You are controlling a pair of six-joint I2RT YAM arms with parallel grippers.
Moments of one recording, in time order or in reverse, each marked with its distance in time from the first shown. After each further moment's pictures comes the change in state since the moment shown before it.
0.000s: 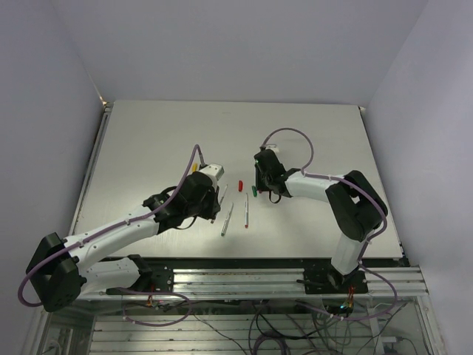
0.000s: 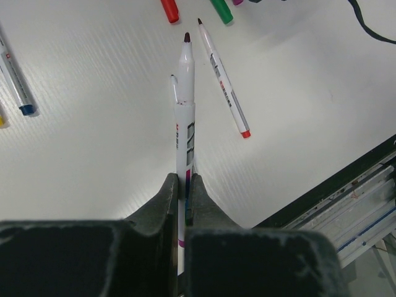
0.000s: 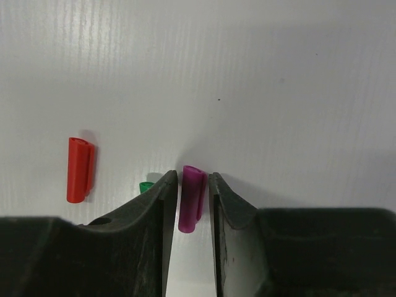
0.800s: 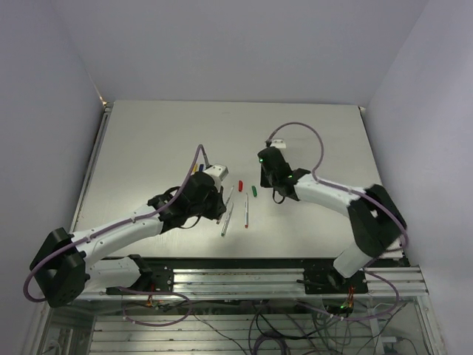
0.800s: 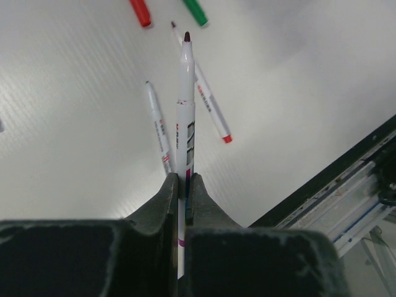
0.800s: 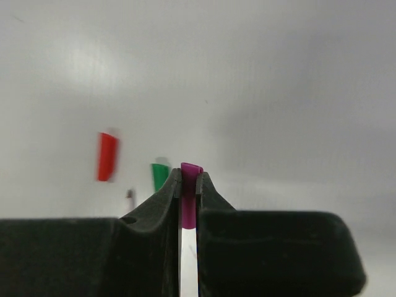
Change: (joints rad) left arm 0.000 0.048 -0.017 0.071 0.061 -0.004; right arm 0.039 -0.116 -0.001 -0.107 0.130 0.018
